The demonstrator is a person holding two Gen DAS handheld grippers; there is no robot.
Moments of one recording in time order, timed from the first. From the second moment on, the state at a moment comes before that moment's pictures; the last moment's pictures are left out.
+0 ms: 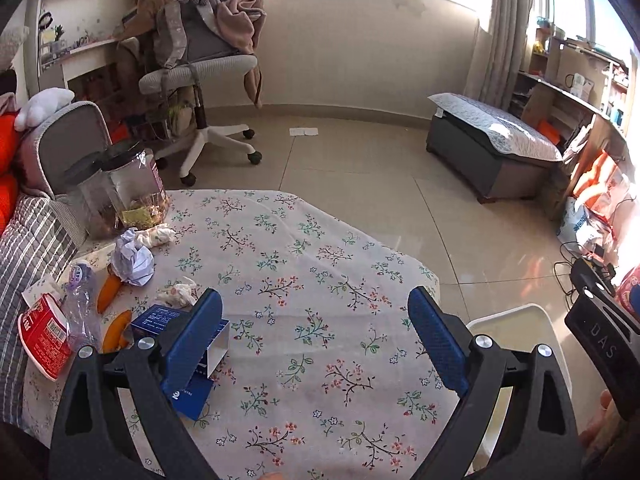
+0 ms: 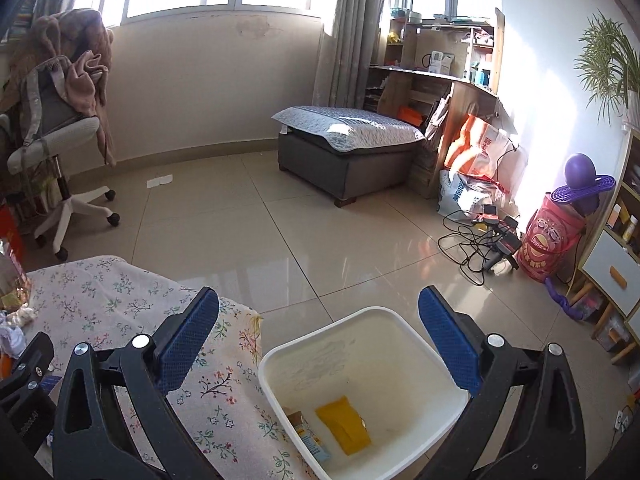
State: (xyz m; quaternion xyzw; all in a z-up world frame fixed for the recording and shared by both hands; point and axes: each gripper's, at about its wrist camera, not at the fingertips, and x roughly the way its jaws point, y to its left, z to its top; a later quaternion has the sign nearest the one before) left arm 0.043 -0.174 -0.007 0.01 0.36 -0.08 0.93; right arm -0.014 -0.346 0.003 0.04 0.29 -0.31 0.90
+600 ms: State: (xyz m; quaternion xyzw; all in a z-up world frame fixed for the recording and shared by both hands) left arm 0.048 -0.057 -0.027 -0.02 0.38 0.03 0.92; right arm 0.021 -0.236 -0.011 -0.06 0.29 -0.20 0.93
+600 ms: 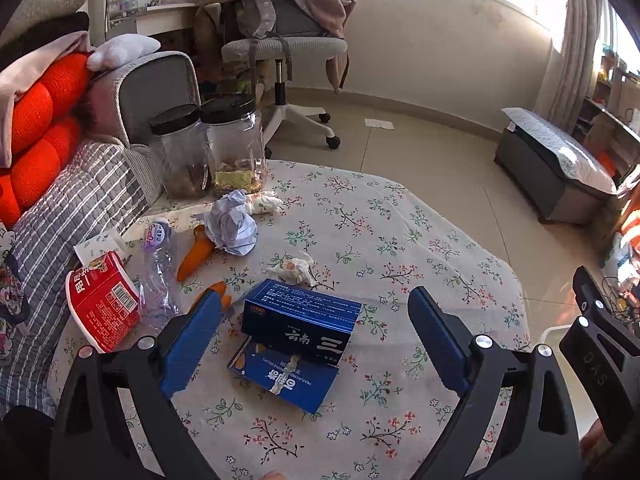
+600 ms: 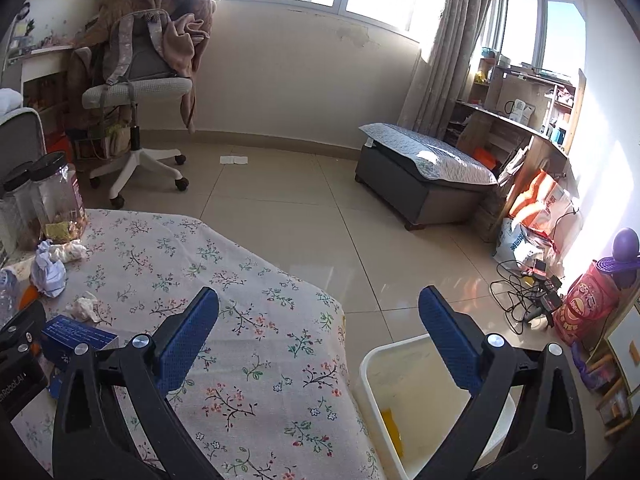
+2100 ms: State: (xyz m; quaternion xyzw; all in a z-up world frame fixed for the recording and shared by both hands) left arm 0.158 0.145 -0.018 -0.13 0.40 0.05 0.91; right arm 0.112 -0.122 -0.048 -0.11 0.41 0.04 0.91
